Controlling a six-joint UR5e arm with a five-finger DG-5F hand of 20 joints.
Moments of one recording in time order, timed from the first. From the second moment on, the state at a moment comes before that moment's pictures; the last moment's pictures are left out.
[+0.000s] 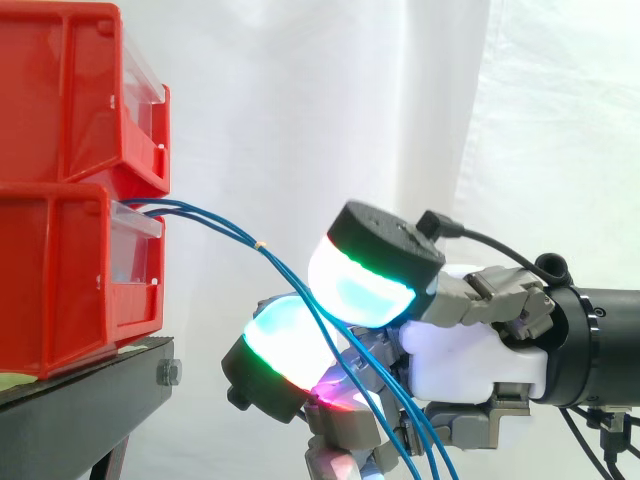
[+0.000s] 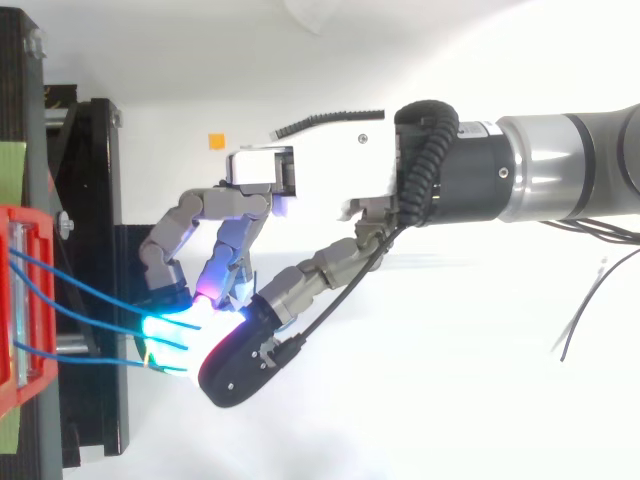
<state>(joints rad) 0.06 -2.40 -1.15 -2.67 -1.62 -0.15</state>
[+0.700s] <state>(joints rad) 0.07 -2.38 -1.12 -2.76 -1.59 -0.08</state>
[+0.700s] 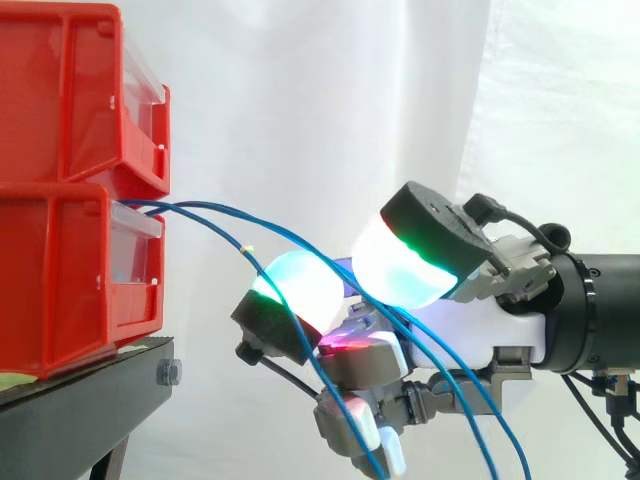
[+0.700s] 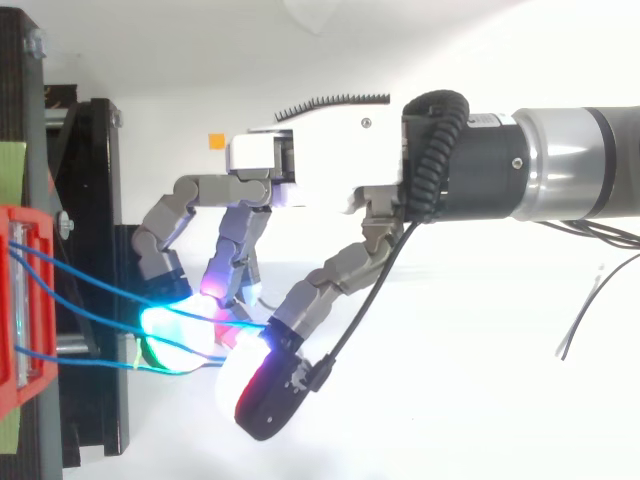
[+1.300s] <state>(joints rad) 0.07 -2.38 -1.12 -2.78 -1.57 -0.06</state>
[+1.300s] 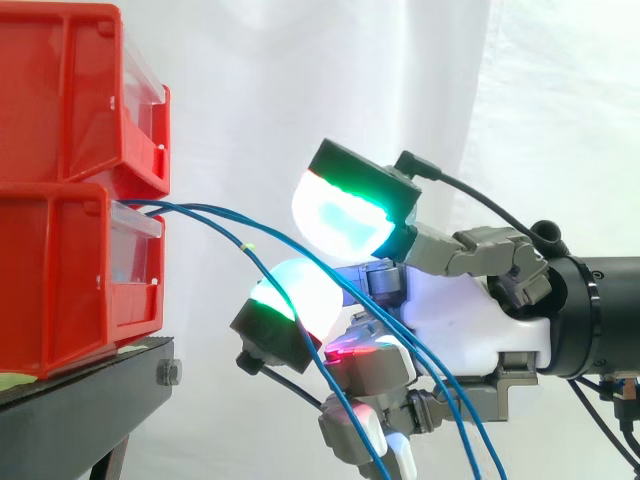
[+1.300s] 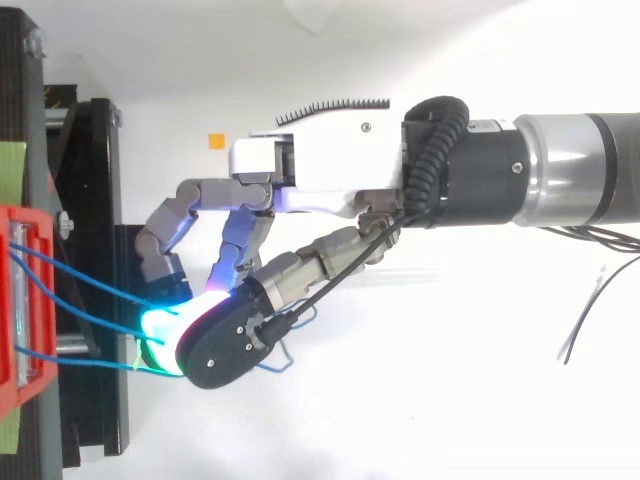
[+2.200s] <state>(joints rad) 0.07 -2.35 -1.12 -2.83 -1.56 -0.08</state>
